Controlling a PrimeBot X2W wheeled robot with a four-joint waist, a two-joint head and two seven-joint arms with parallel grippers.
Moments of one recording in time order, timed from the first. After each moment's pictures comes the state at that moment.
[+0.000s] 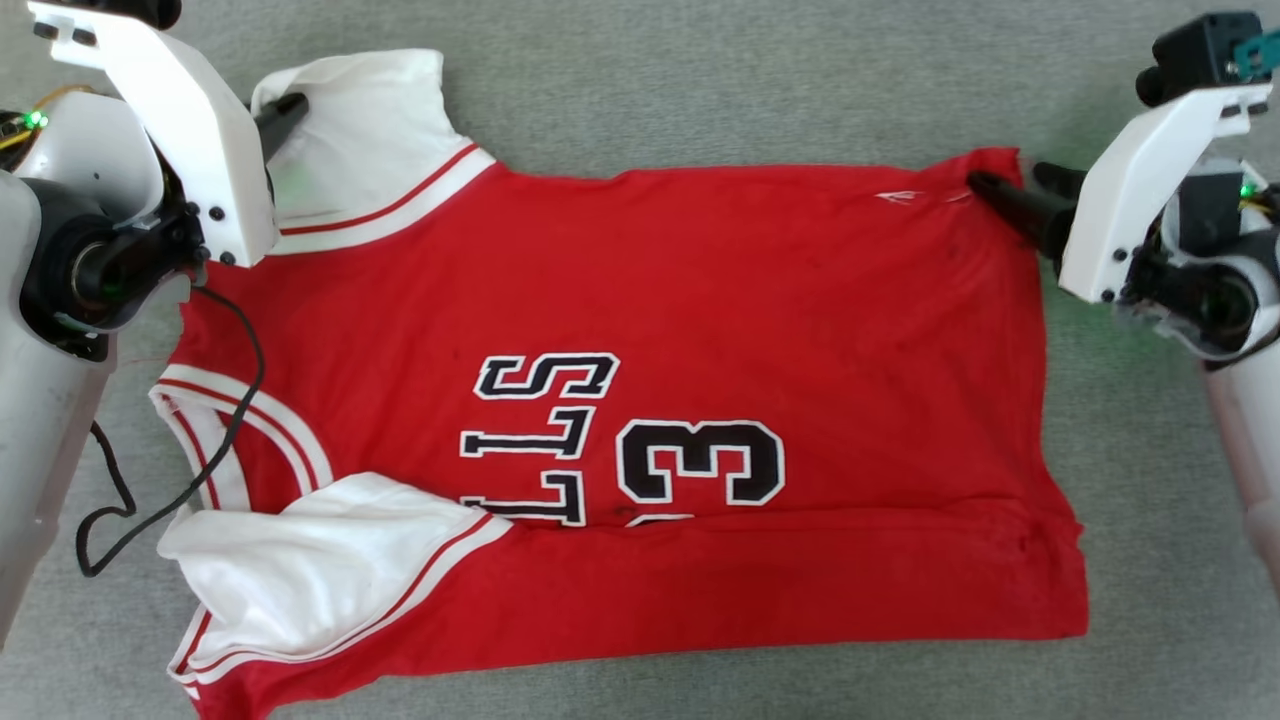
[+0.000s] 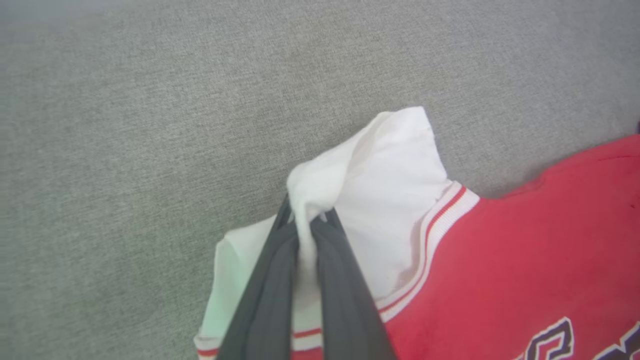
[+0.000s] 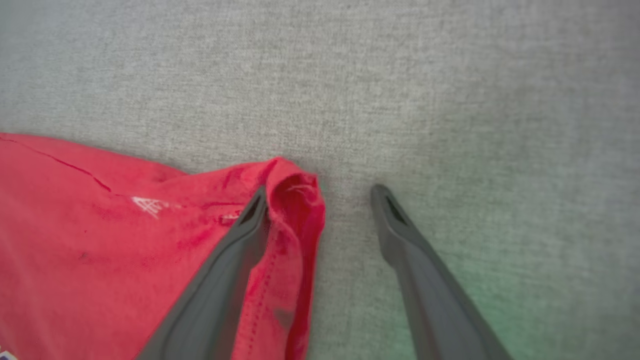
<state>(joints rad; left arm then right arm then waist) -0.96 0.65 -0.50 0.28 -0.91 -0.02 0.68 -0.86 -0.32 0.25 0.57 0.67 0.13 0.65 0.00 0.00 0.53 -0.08</state>
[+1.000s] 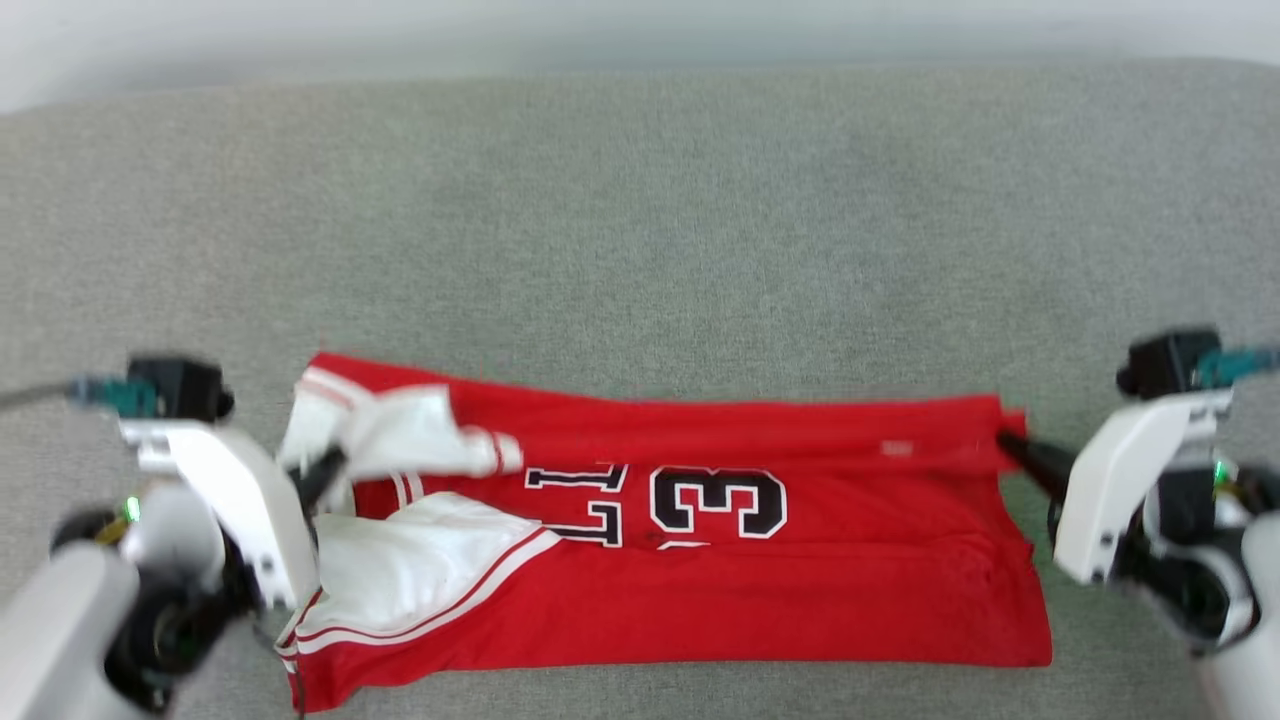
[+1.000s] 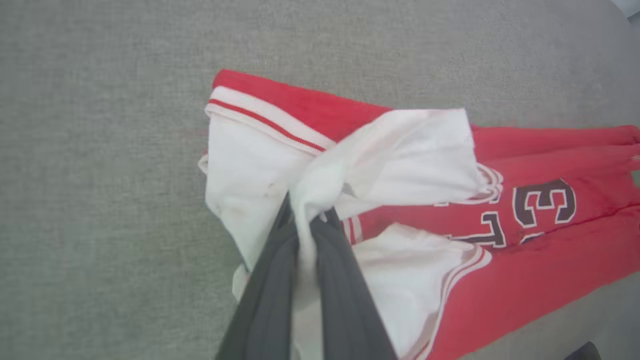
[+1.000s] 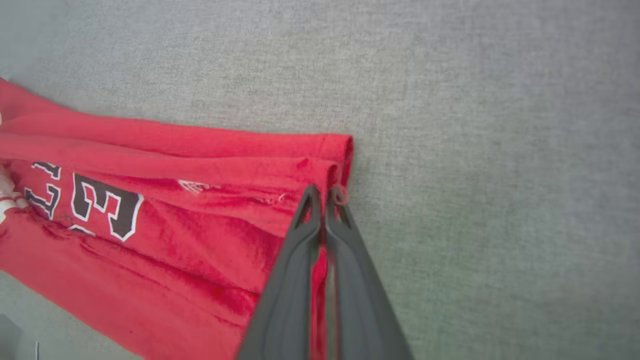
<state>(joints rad) -0.37 0.70 -0.44 0.08 -1.03 0.09 0.46 -0.36 -0.35 0.15 0.25 0.62 0.13 0.62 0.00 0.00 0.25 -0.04</state>
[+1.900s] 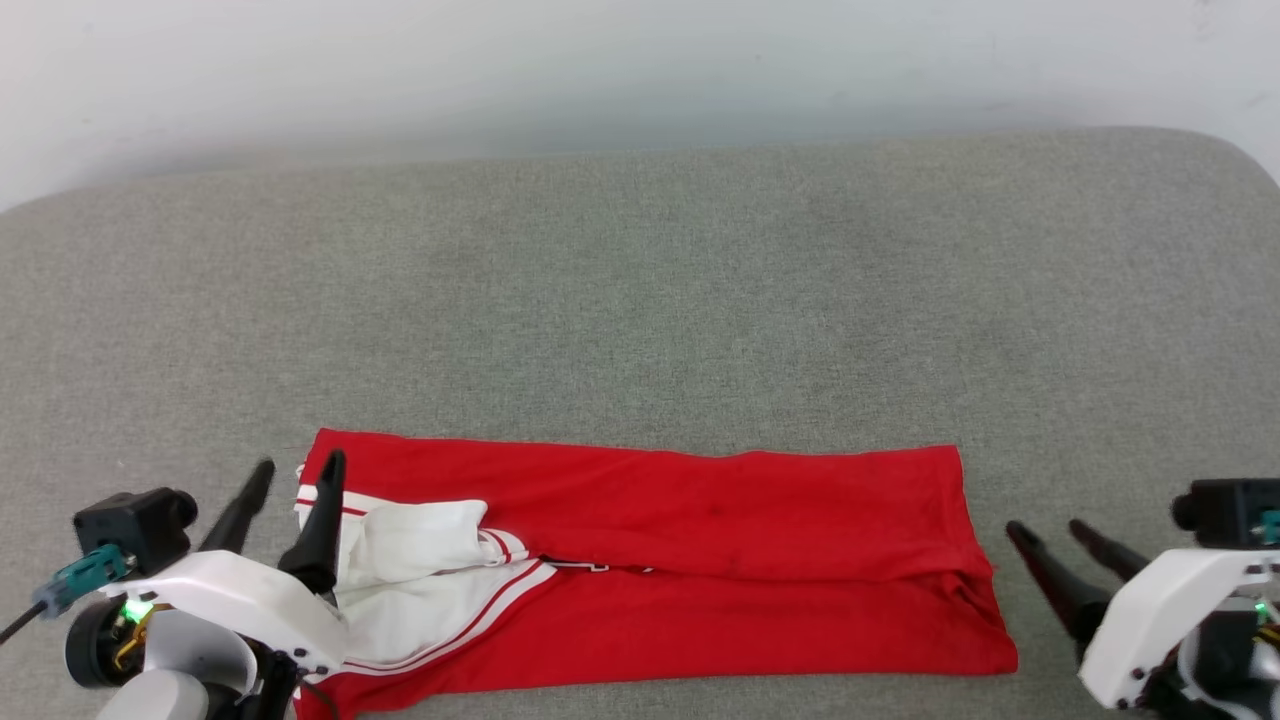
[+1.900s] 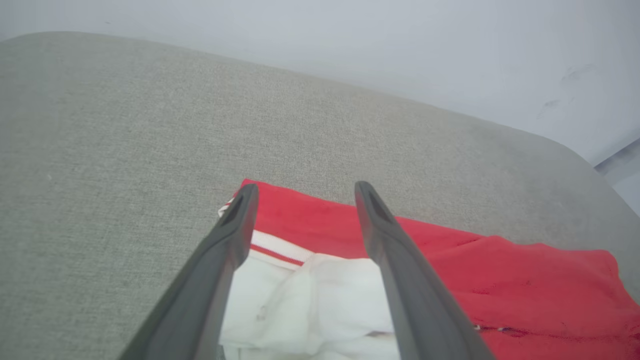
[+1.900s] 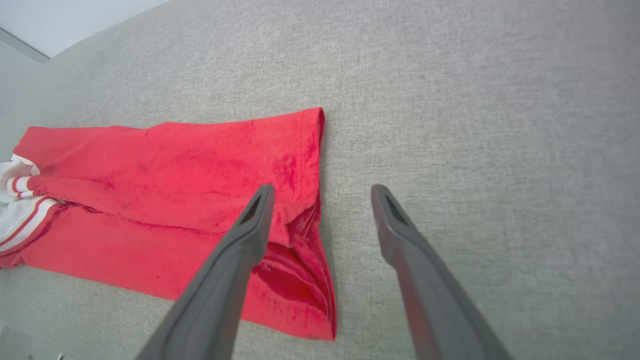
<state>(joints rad) -0.11 0.57 -0.35 0.03 -0.91 0.19 -0.05 -0.03 -0.27 0.02 0.06 0.57 0.13 0.45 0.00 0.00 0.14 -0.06</state>
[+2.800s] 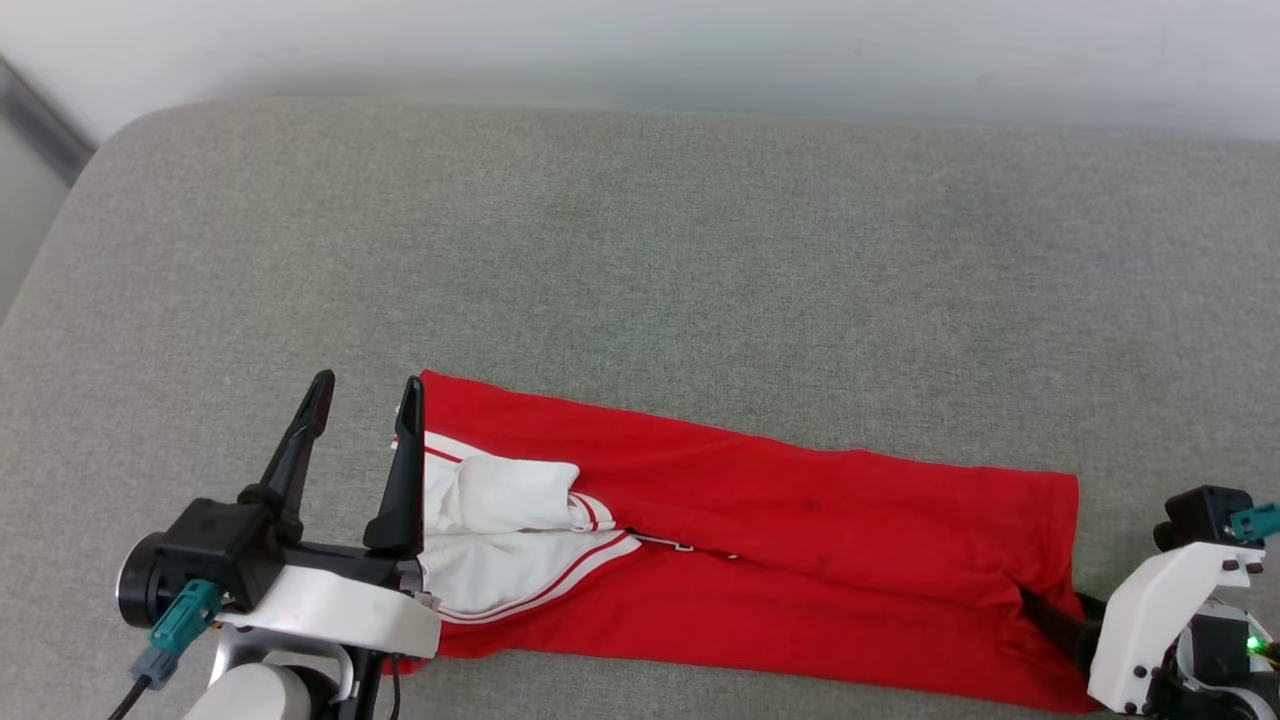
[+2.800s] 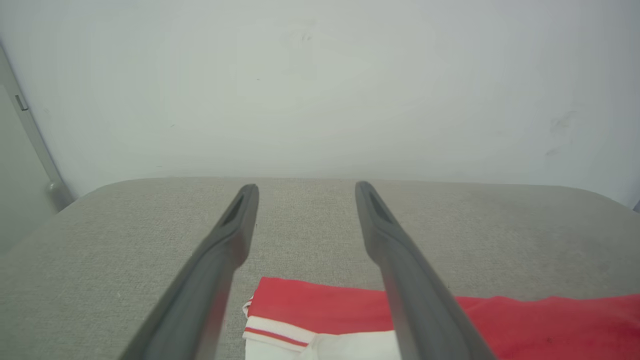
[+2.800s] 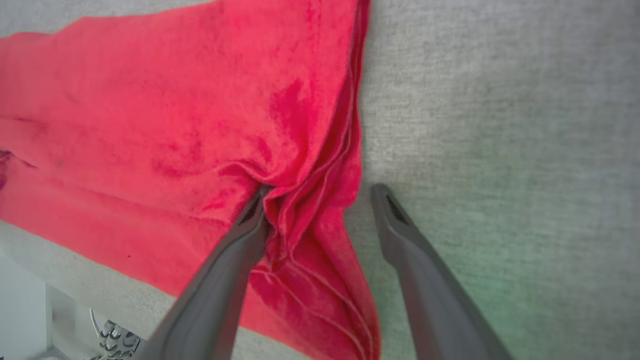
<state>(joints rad) -0.14 0.50 -0.43 -0.15 -0.59 0.28 -0.25 -0.07 -0.24 -0.06 0.17 0.57 0.13 0.74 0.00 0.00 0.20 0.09</state>
